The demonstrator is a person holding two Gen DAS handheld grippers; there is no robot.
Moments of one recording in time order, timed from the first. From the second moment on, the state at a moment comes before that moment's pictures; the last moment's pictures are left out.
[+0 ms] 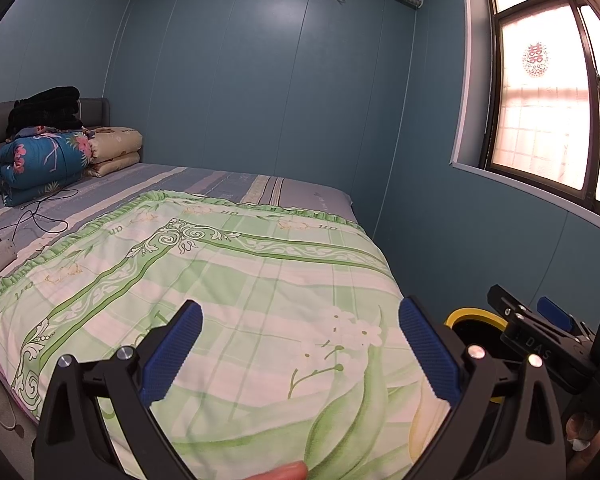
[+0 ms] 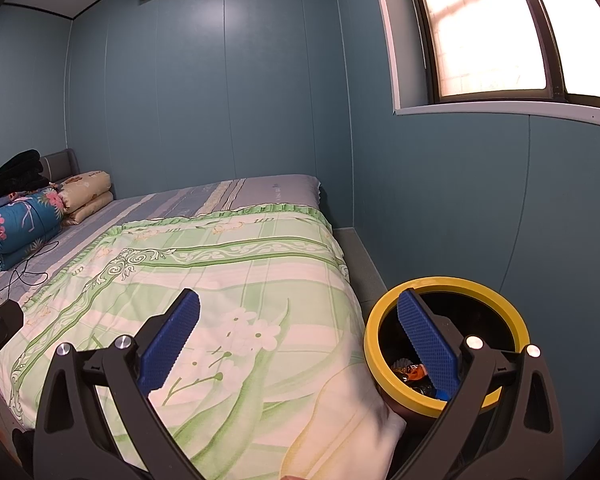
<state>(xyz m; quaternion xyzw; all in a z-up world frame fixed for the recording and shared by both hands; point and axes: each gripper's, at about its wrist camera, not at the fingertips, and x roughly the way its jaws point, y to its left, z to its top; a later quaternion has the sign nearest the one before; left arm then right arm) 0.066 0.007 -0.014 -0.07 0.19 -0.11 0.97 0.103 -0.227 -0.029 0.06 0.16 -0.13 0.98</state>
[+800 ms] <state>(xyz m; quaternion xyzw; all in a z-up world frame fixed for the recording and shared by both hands) 0.068 0.007 -0.016 -0.07 0.19 -0.12 0.97 0.104 -0.224 -0.032 0.06 0.16 -0.13 0.98</state>
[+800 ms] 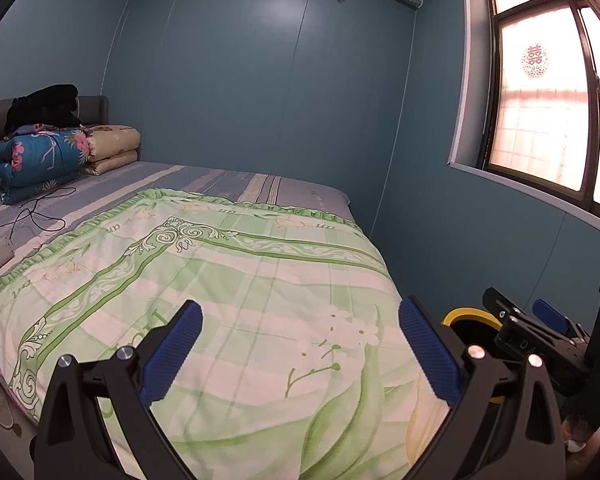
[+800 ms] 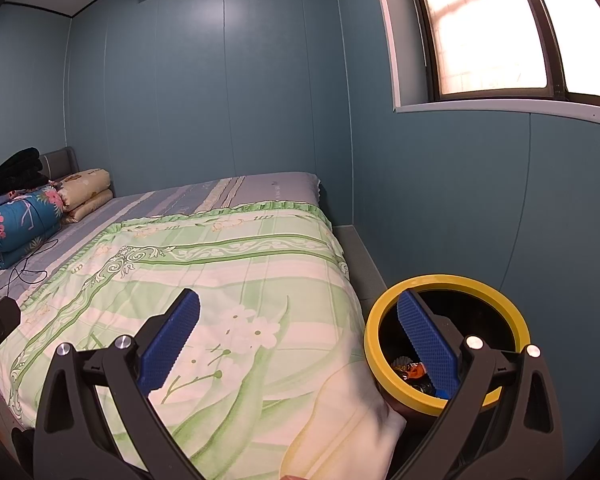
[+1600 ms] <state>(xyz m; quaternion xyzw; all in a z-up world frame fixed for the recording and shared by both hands) 0.058 0.001 -0.008 -0.06 0.17 -0.11 0.98 0.105 -0.229 -0.035 0.06 0.17 -0.13 0.98</state>
